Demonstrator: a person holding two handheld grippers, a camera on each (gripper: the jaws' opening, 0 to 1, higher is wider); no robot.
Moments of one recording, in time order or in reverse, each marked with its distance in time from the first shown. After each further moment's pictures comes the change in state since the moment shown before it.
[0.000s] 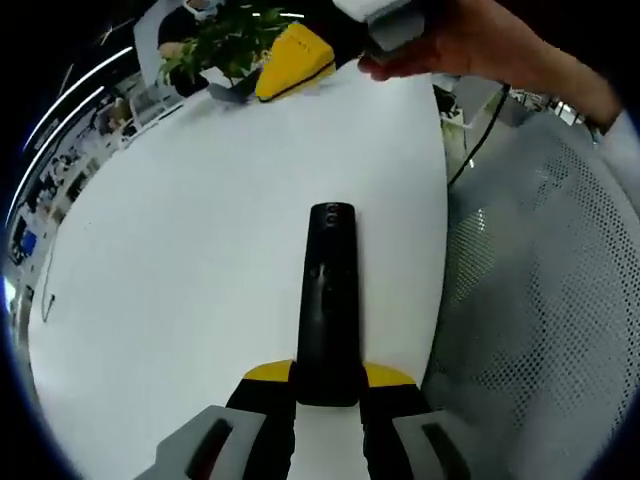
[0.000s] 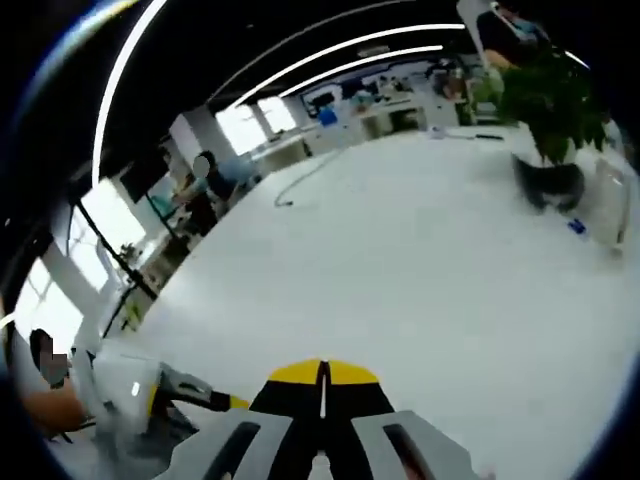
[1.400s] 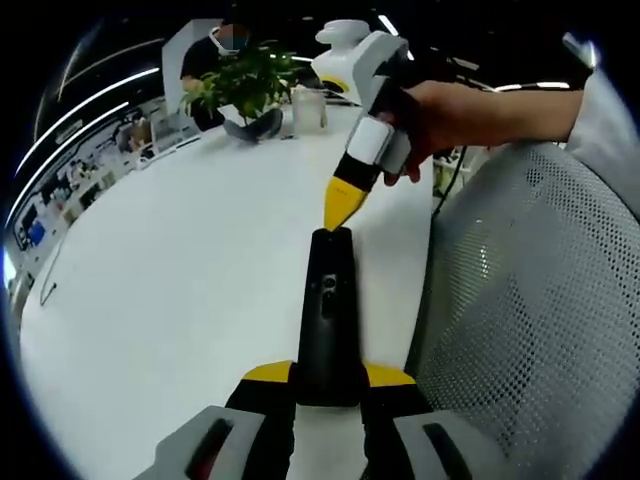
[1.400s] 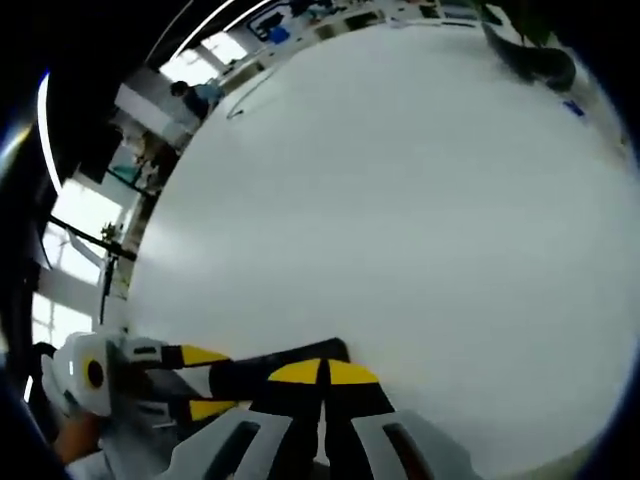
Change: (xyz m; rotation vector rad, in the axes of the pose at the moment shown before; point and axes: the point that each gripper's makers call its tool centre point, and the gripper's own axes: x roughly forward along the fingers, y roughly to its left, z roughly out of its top) left arm 0.000 -0.015 0.002 -0.013 -0.201 0.015; right arm 0.013 -0.026 -0.086 0.160 0.347 -0.036
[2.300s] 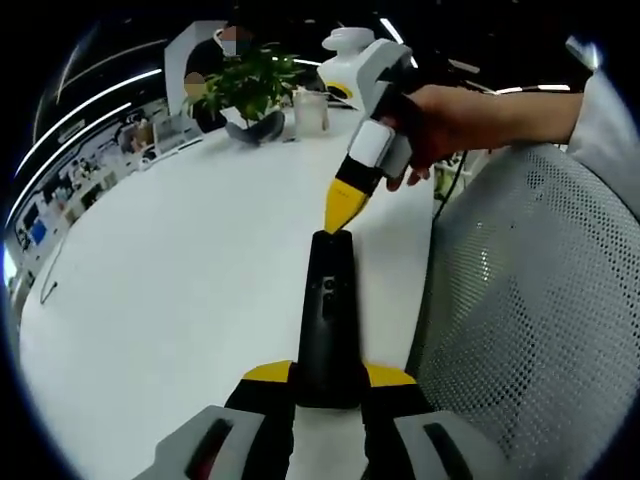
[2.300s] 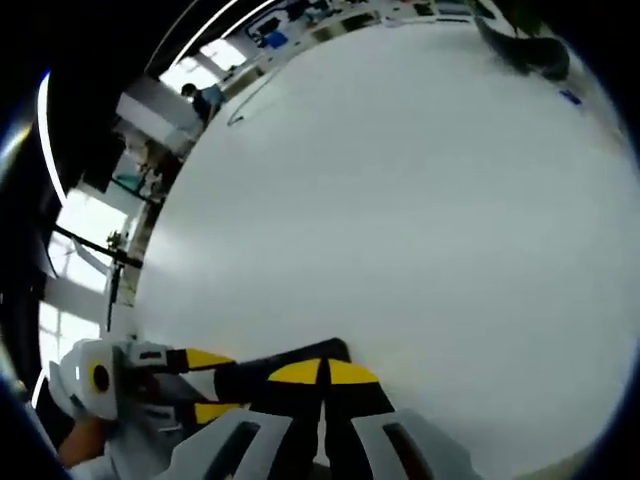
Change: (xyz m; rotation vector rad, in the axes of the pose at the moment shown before) left arm 0.001 0.000 0.003 -0.004 -0.014 0.005; right arm 0.000 0.000 0.003 0.035 -0.007 0.028
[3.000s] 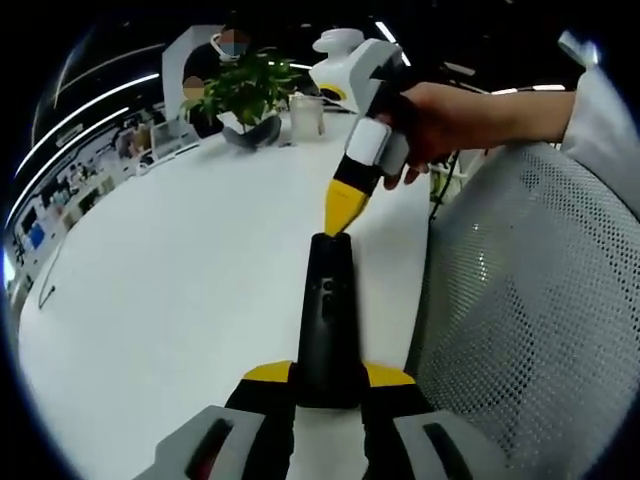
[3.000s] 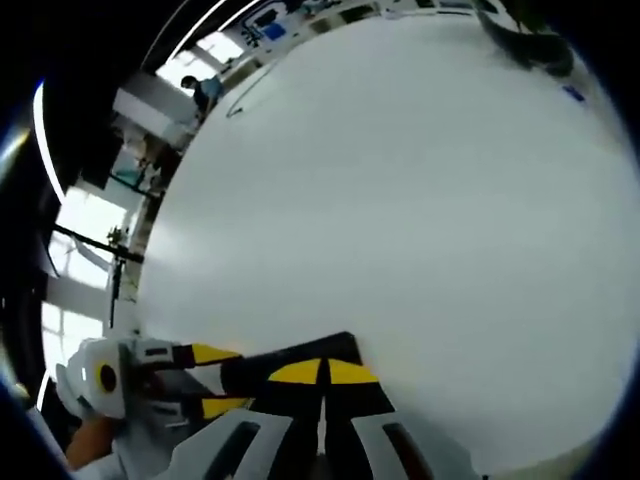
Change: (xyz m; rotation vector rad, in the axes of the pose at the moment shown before) left arm 0.001 -0.001 0.003 0.012 -0.022 -0.011; right arm -0.003 0.004 -0.004 0.016 0.048 0.014
